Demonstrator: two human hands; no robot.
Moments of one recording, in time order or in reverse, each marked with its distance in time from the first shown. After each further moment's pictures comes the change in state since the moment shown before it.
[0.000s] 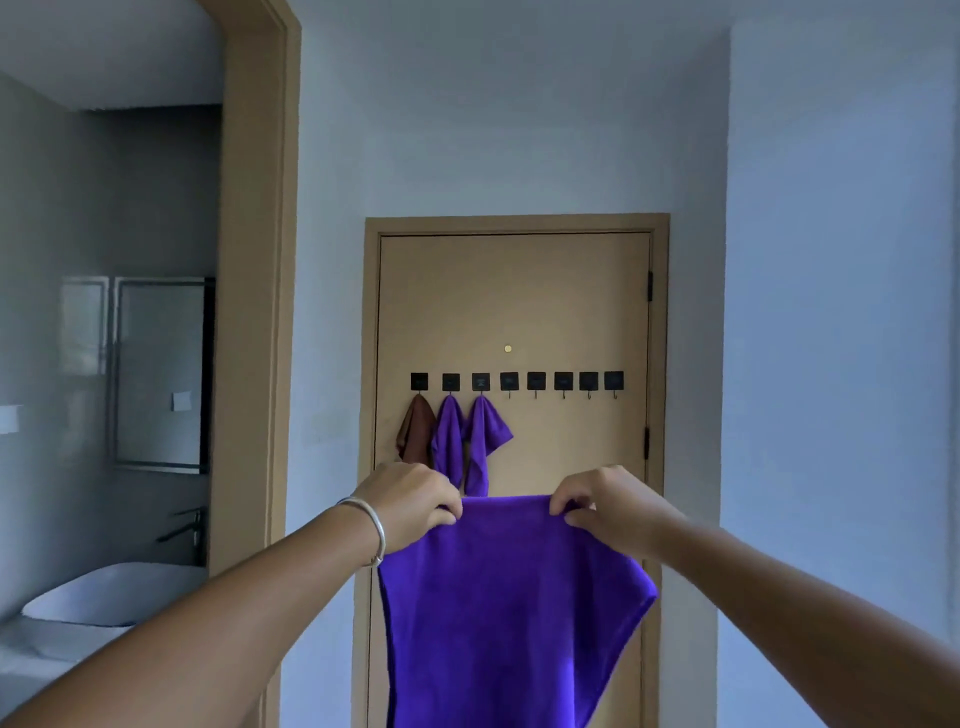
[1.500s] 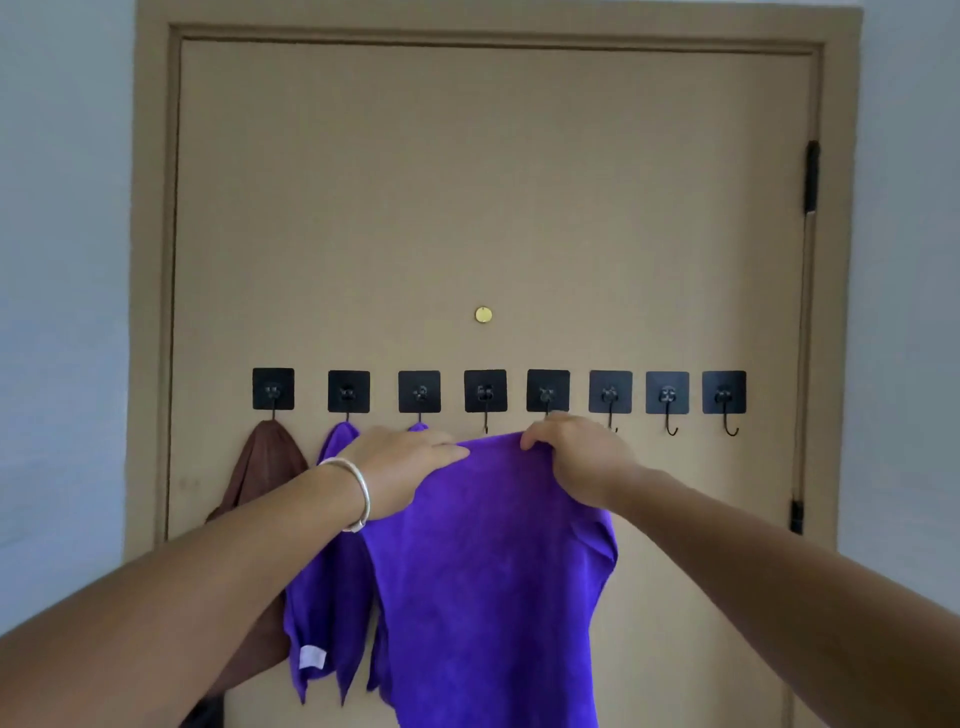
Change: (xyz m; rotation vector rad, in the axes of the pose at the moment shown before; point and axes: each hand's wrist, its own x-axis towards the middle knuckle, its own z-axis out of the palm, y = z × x) left_hand 0.612 -0.341 0.401 0.158 -0.032 0.065; right_hand 0.627 0.447 0.182 -0.251 0.185 0.093
